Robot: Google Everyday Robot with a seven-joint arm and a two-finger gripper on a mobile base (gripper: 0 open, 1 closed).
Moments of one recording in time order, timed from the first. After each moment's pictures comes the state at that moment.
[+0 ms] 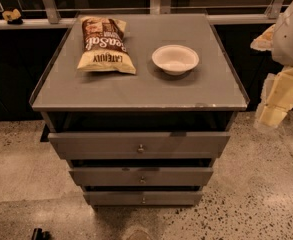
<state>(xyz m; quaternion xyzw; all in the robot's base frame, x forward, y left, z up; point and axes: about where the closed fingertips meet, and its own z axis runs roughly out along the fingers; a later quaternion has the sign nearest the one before) 0.438 -0.217 0.976 -0.60 0.78 -0.03 0.16</state>
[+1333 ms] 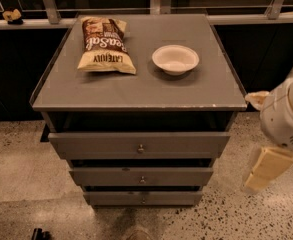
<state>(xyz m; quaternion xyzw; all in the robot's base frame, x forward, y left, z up) 0.382 -0.208 0.892 -0.59 0.79 -0.04 0.18</state>
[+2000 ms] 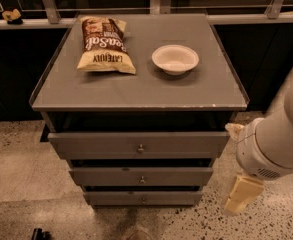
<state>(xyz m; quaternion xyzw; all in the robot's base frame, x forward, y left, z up) 0.371 -0.189 0.812 -0.59 0.79 -0.01 0.17</state>
